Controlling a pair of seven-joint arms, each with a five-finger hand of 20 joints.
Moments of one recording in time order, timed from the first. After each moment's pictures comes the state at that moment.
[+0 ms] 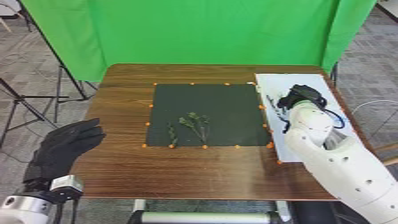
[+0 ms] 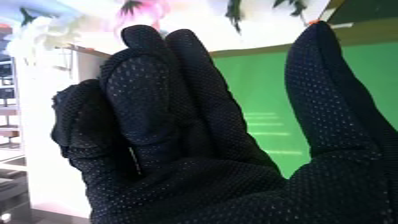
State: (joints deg) left arm 149.4 -40.6 -108.5 -128.2 31.3 13.7 23.0; right arm -69.1 -51.0 55.0 -97.9 -125.4 -14.4 57.1
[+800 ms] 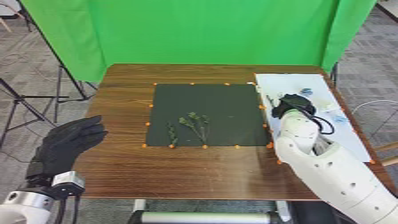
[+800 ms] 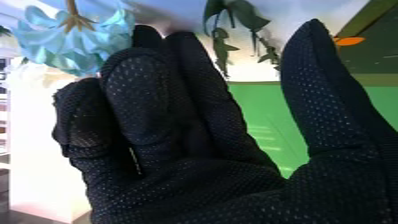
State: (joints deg) left arm 146.5 -41.8 -107.7 -127.6 31.7 12.5 20.8; right arm -68.8 -53.0 51.1 -94.2 -128.1 -15.1 57.3
